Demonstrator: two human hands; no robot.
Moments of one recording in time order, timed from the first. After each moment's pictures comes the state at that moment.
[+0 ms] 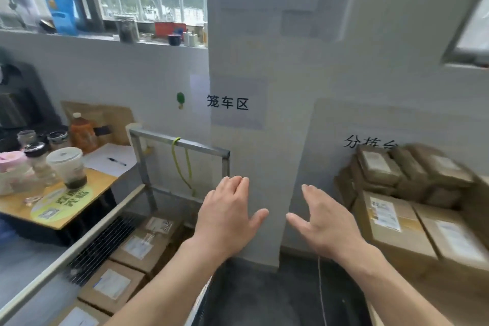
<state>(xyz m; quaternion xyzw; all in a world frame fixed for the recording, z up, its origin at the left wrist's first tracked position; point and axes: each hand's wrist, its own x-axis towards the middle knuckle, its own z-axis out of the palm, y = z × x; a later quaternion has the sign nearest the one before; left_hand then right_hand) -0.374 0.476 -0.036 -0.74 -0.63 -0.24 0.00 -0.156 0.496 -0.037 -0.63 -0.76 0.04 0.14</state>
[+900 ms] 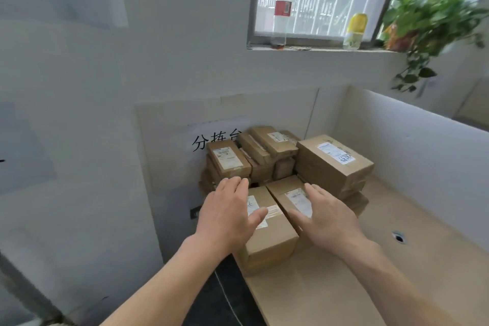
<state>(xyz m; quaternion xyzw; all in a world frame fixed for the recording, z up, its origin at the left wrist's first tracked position) -0.068 0.646 -0.043 -0.91 -0.34 -0.22 -0.11 0.113 0.521 -0.033 -0.87 -0.47 -0.01 0.14</state>
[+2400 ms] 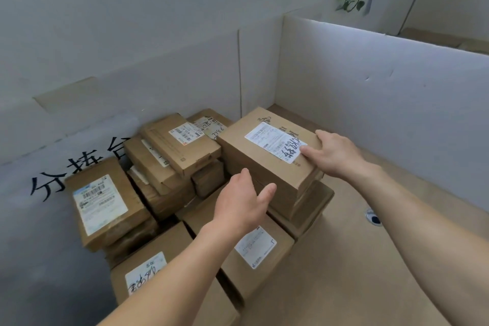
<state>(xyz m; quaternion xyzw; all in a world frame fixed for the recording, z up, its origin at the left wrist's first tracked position) 0.295 0.718 -0.133 -0.90 -0.32 -0.05 -0.29 0.497 0.598 -0.098 -0.95 -0.26 0.07 0.14</state>
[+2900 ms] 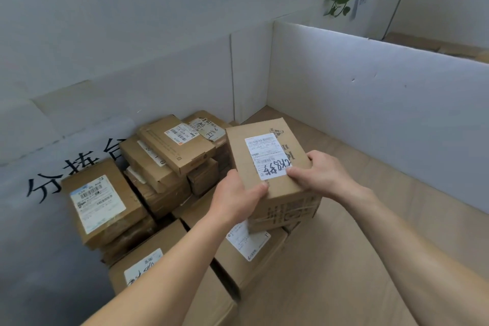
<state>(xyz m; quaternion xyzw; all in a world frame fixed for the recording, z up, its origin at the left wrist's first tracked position) 0.293 0.724 -0.130 -0.82 -0.34 -0.07 -0.46 0.451 0.575 -0.115 -0.92 -0.22 0.15 0.28</state>
